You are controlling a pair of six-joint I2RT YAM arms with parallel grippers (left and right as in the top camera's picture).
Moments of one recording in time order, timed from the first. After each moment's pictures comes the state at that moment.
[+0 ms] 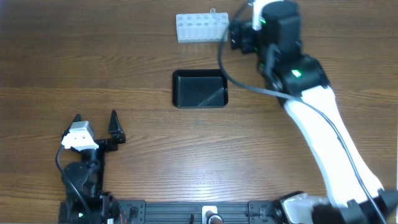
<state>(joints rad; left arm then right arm) 0.10 0.01 0.01 -0.07 0.02 -0.15 0.36 1.54 1.53 -0.51 0.26 0.01</state>
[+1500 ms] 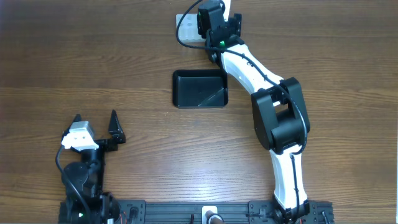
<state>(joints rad) 0.10 0.01 0.01 -0.07 0.02 -0.15 0.41 2.26 1.74 -0.09 0.47 0.21</state>
